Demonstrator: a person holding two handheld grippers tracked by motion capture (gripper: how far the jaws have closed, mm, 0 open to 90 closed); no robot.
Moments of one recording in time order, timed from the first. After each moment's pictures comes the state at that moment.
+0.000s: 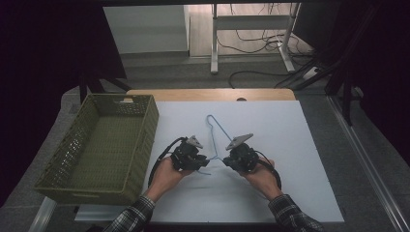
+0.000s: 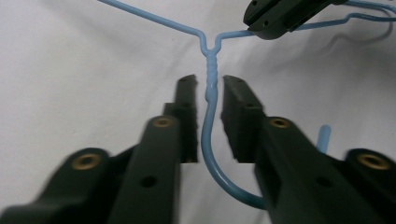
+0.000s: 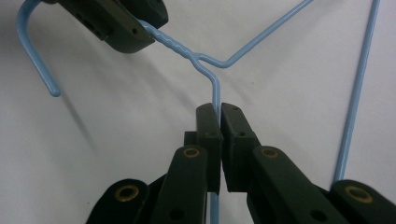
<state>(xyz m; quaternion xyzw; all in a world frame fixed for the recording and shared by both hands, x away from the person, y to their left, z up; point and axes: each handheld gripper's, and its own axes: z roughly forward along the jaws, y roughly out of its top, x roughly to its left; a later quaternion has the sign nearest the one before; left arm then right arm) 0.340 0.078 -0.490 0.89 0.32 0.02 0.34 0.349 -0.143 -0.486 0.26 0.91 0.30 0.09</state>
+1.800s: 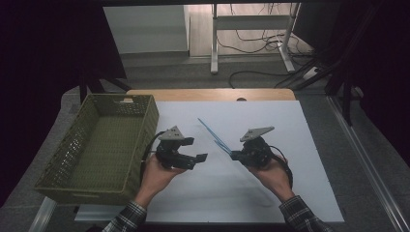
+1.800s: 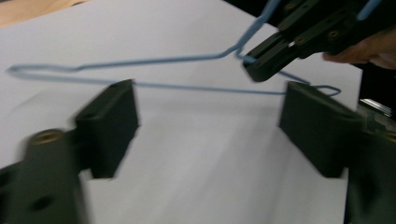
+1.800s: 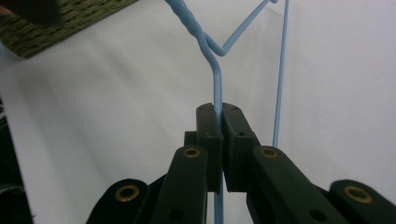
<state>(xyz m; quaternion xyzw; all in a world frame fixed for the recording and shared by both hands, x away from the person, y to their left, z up) 0.313 0.106 -0.443 0.81 0.30 0.06 0.49 0.337 -0.170 -0.438 0.29 0.88 0.37 0.07</state>
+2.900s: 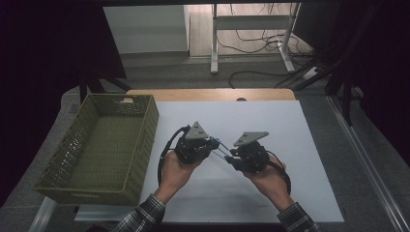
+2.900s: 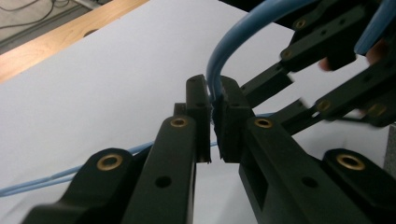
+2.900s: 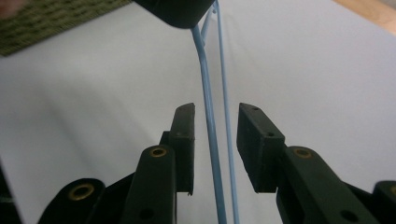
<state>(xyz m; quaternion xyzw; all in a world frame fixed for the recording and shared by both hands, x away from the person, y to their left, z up) 0.312 0.057 -0.411 0.83 0.30 0.13 0.45 0.312 -0.151 -0.423 0.28 0.88 0.35 0.14</state>
